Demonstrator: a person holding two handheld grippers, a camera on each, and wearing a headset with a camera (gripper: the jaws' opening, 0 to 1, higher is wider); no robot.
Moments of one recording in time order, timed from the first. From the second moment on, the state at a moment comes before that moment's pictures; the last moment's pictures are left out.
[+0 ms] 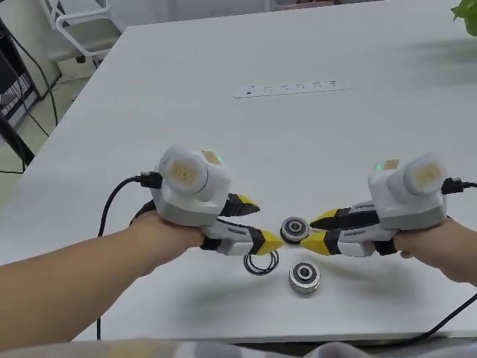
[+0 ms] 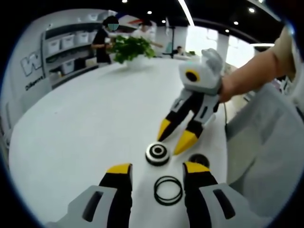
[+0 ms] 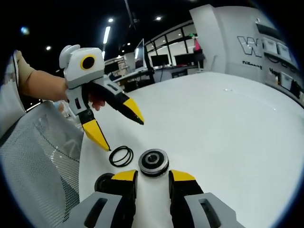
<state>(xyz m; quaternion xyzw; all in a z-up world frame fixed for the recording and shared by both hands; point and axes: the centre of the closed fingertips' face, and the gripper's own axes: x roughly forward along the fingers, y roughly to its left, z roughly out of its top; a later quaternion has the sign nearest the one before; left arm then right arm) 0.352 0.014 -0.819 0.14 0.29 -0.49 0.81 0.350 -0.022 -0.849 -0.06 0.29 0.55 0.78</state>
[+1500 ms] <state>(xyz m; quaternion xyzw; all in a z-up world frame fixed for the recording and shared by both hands) 0.361 -0.024 -0.841 0.18 0.29 -0.52 0.79 0.357 -0.023 -0.858 -0.09 0.28 0.54 0.79</state>
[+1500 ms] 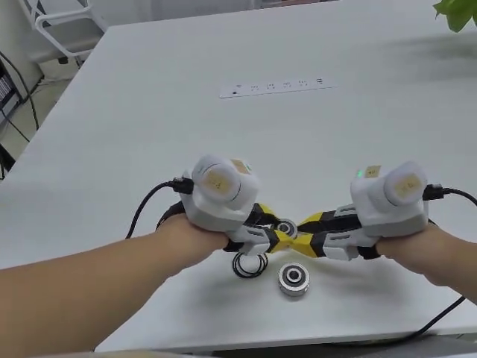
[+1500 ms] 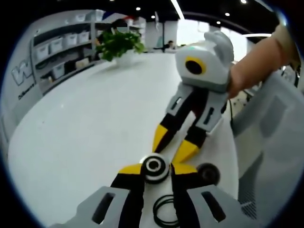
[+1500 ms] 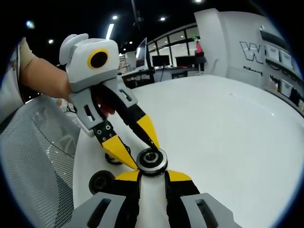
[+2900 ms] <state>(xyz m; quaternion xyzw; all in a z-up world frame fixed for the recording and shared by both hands) 0.366 -0.022 -0.842 0.18 0.29 -0.50 0.80 0.357 -0.029 -0.856 -0.02 0.30 0.52 0.80</state>
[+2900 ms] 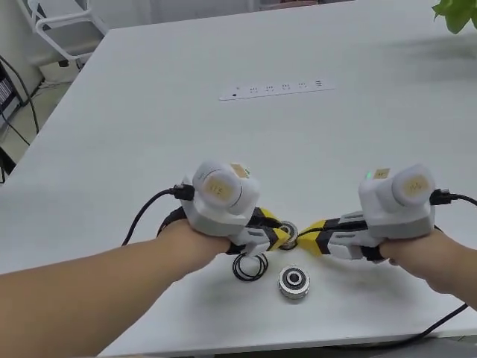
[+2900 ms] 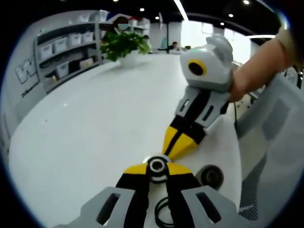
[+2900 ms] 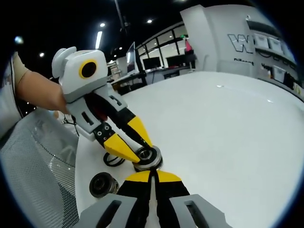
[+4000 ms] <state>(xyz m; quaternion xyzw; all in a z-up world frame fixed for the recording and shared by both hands) 0.367 -0.024 -0.842 0.19 0.29 -0.48 0.80 0.361 -0.026 -0.834 0.13 0.32 0.48 0.81</state>
